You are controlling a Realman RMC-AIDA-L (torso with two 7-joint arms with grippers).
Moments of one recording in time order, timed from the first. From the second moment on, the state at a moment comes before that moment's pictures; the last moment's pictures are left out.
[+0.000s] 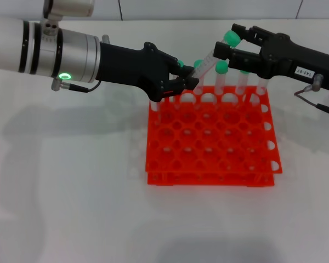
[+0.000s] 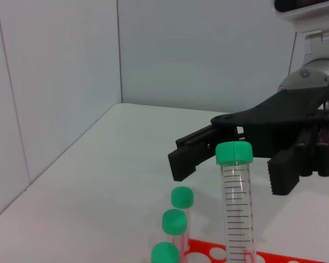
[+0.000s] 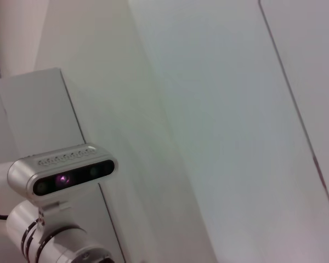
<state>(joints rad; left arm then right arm) -0.81 -2.05 0.99 0.65 1.97 1.41 -1.45 0.56 2.03 -1.14 -0.54 -1.23 -1.38 1.33</state>
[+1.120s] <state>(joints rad) -0.82 -2.05 0.99 0.65 1.98 1.39 -1.44 0.57 2.03 -1.18 -0.50 -1.15 -1.39 1.29</state>
